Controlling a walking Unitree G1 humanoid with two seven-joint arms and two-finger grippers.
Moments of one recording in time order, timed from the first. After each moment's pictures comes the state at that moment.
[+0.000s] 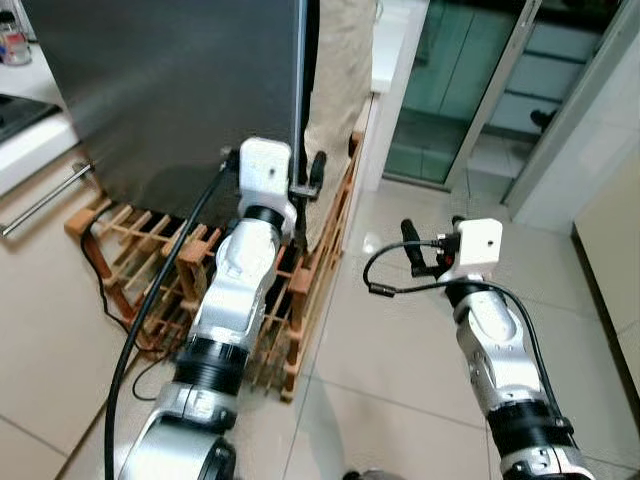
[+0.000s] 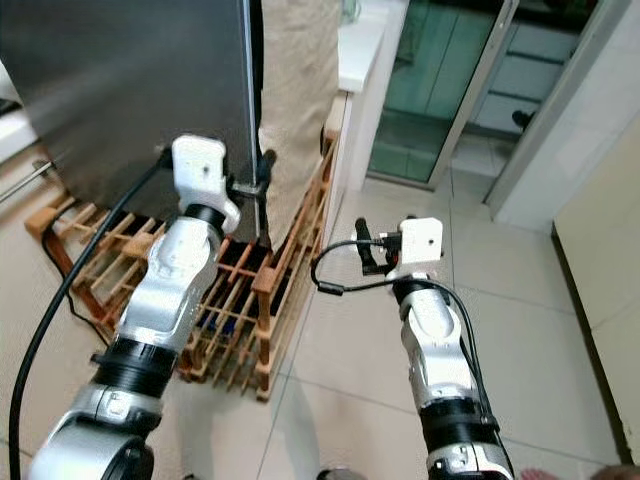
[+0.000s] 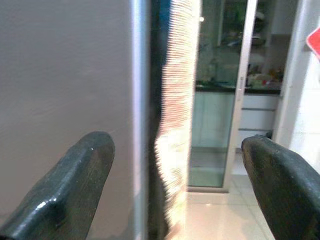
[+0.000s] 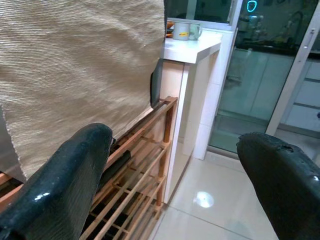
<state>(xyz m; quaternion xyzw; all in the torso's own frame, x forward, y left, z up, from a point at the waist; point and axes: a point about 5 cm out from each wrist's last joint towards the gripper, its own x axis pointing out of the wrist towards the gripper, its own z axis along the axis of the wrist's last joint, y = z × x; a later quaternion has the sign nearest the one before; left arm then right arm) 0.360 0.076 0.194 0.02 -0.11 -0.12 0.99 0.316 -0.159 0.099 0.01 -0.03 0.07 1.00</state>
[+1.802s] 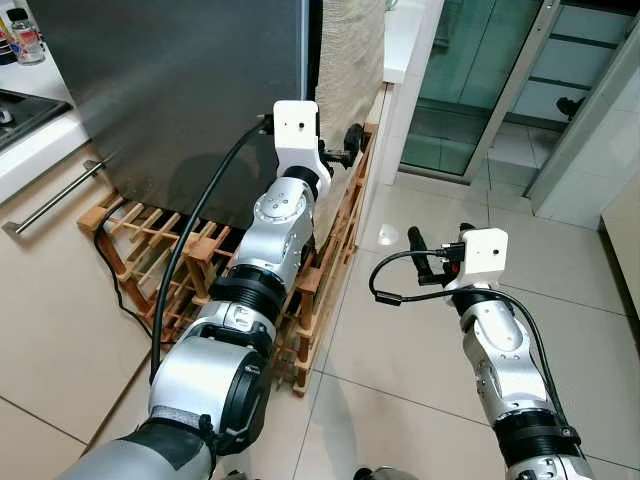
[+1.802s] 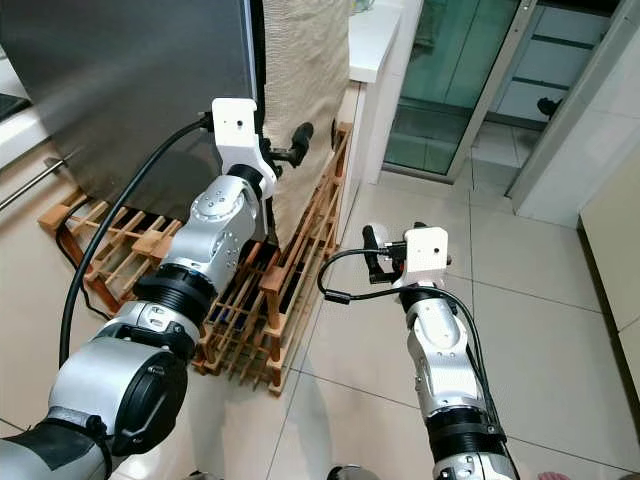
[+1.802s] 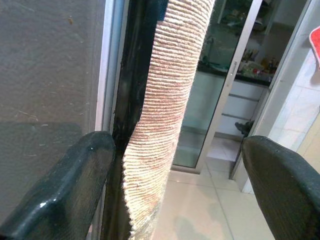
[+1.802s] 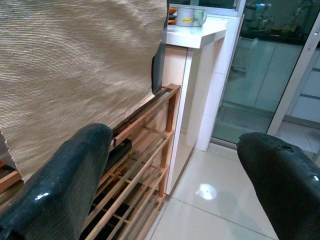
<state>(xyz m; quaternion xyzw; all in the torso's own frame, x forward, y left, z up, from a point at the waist) 0.393 0.049 0.203 -0.06 -0.05 -0.15 0.99 0.308 -0.168 0.092 -0.01 -0.02 0.06 1.00</state>
